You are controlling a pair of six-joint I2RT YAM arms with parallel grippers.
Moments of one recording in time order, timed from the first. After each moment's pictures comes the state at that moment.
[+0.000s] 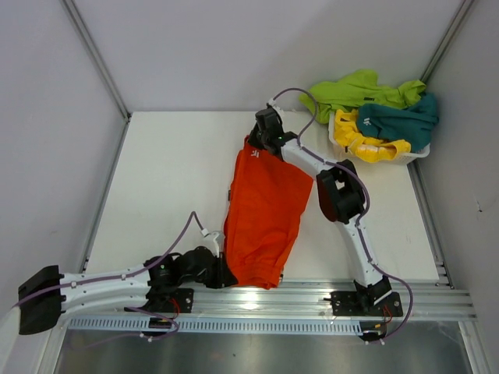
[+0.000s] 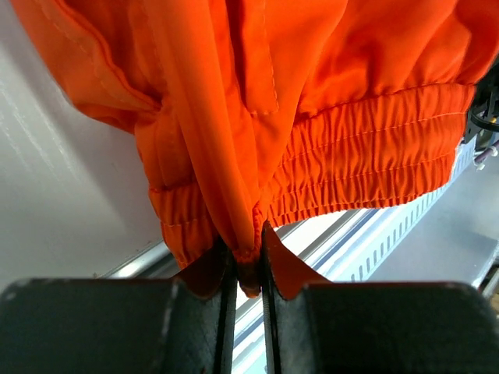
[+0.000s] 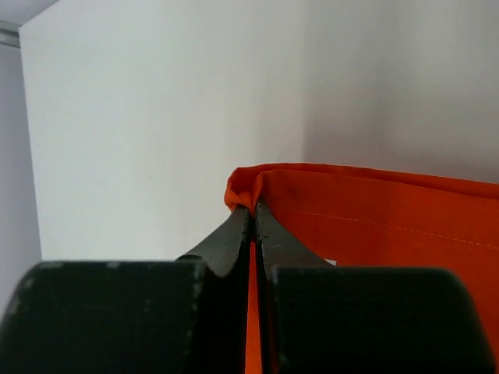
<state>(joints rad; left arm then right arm) -1.17 0.72 0.14 -0.16 -0.01 -1.06 0.56 2.38 2.01 -0.17 0.09 0.79</state>
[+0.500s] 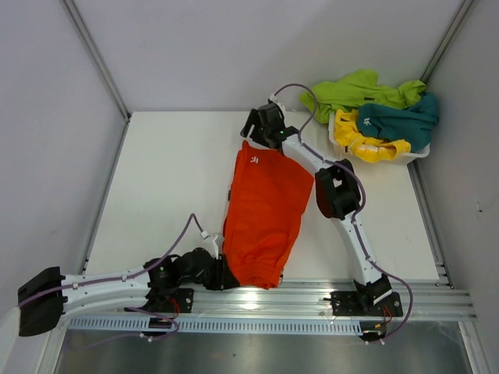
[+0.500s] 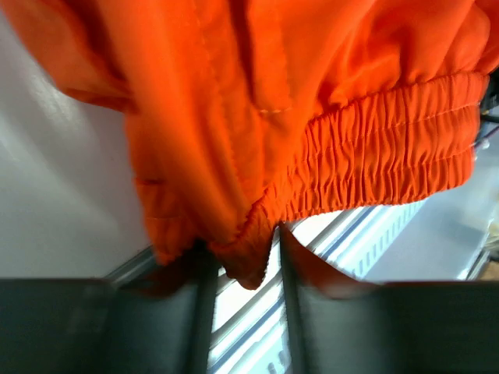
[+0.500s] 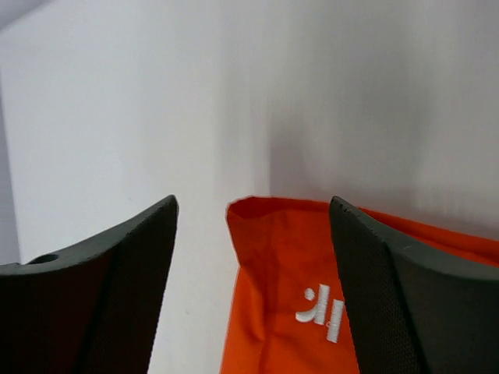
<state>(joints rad) -1.15 0.72 0.08 -0.09 0.04 -1.07 0.53 2.50 2.18 -0.26 0.06 0.77</state>
